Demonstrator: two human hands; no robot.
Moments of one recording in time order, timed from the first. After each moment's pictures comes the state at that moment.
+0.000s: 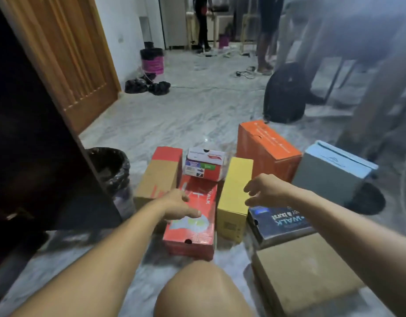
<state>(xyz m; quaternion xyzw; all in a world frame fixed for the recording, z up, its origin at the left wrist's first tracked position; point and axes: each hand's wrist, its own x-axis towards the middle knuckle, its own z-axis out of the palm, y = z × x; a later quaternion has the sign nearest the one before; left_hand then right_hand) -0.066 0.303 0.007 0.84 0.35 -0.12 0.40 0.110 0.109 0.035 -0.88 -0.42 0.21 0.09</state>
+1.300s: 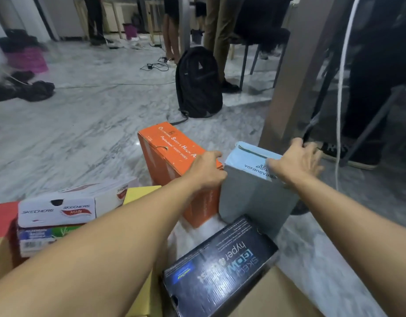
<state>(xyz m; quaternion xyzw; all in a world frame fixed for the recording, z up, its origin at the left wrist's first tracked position) 0.348 0.185 -0.040 0.93 0.07 0.01 0.35 0.408 -0.001 -0.031 -0.97 0.12 -0.09 0.21</state>
